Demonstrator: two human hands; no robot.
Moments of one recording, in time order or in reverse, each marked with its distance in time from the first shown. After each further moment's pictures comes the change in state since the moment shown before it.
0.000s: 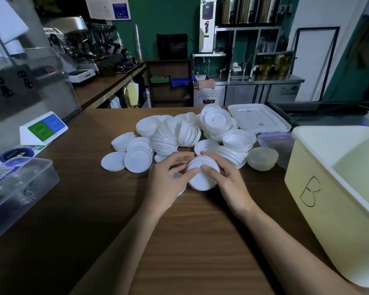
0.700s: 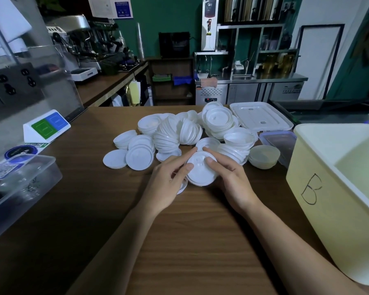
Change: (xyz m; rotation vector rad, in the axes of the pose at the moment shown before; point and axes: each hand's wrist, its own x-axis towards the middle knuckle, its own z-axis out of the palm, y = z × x) left_hand 0.002 -0.018 -0.013 0.275 -0.177 0.028; right_hand 0.008 0.005 -0.006 0.176 -0.016 0.090
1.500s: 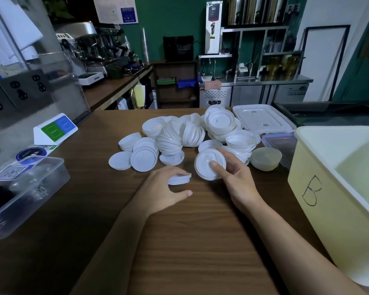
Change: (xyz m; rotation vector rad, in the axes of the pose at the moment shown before) left_hand -0.012 -0.011 -0.023 0.341 -0.117 -0.054; right_hand 0.007 0.007 -0.008 -0.078 0.117 -0.076
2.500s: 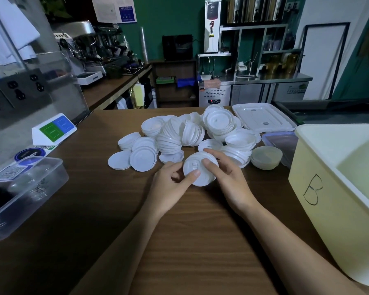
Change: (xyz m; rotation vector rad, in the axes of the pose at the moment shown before) left_hand 0.008 0.023 0.025 -0.399 0.224 -0.100; right_hand -0.011 -0.012 0.016 -0.062 -0.078 -0.012
